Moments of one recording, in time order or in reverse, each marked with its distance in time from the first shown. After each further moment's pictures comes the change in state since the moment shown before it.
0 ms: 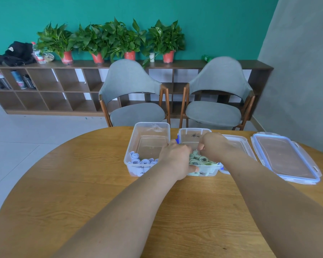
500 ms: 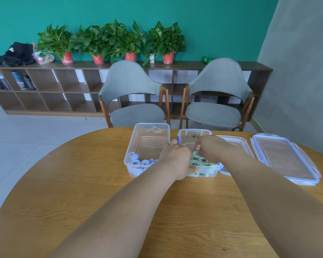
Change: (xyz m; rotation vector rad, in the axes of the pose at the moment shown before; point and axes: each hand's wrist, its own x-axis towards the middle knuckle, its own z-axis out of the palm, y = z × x) left_hand 0.006 -0.002 0.000 0.062 -0.070 0.074; right_hand 0.007 0.001 0.001 -0.069 -0.100 -0.057
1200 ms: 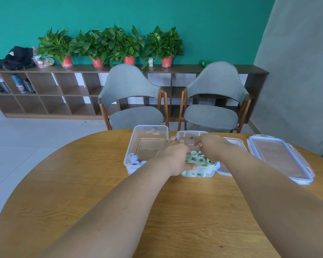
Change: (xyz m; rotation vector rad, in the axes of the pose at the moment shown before) left_hand -0.001 -0.008 -0.015 -0.053 0.020 0.051; right_hand 0.002 0.005 -0.008 -0.048 0.003 0.019
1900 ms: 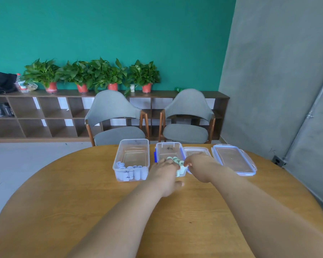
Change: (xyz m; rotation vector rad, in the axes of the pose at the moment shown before) left_hand -0.094 0.075 -0.007 -0.024 0.079 0.052; right_hand -0.154 0.007 -0.007 0.025 0.111 0.042
